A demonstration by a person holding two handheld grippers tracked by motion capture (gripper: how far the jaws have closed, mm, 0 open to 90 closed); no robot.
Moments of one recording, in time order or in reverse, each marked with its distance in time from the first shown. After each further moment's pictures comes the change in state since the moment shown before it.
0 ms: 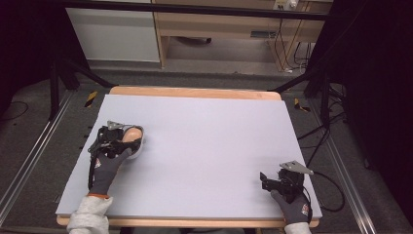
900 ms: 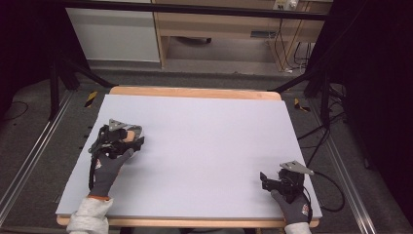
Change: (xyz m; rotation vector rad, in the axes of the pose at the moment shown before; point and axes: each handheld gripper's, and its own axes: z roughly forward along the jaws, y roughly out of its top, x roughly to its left) left arm -0.019 0.009 -0.021 -0.078 -0.056 0.036; right arm 0.000 0.000 -0.001 -0.004 0.000 0.000
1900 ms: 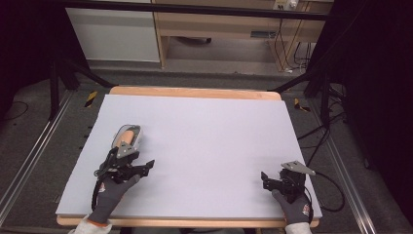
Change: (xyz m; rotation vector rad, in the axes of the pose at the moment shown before) left arm -0.041 -0.054 -0.016 0.024 -0.123 0.112; right arm -0.002 0.000 -0.001 -0.006 -0.007 0.013
